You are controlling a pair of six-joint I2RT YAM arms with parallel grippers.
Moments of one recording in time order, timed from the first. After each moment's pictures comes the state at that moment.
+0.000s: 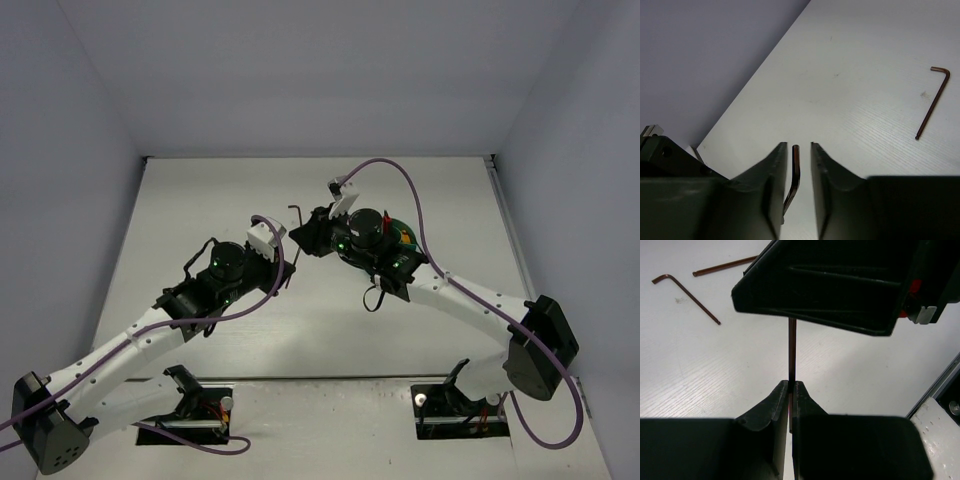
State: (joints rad) left arm -0.73 0.94 0.77 -0.19 0.05 -0.21; right arm 0.82 1.39 0.98 0.24 -0.06 0.52
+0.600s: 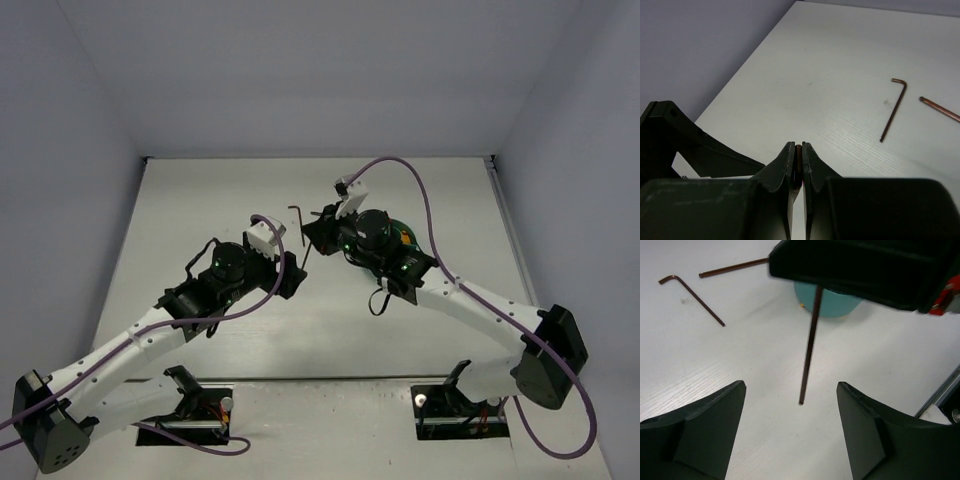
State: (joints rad) left arm -0.74 0.95 0.77 -0.19 0.01 -0.23; right arm 0.82 1.32 0.98 0.17 0.06 0.40
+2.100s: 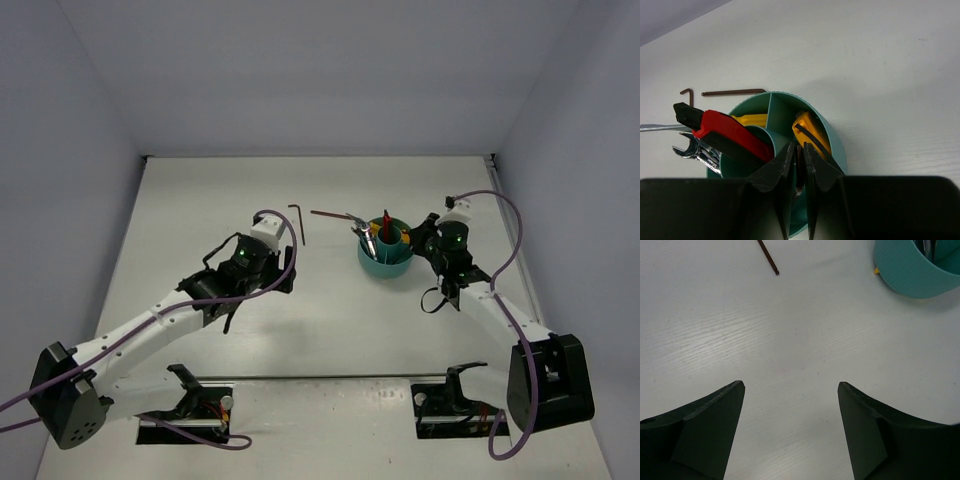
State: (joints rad) left arm -0.74 1.10 0.82 -0.34 -0.22 -0.34; right arm 0.18 1.19 0.54 0.26 0.07 0.48
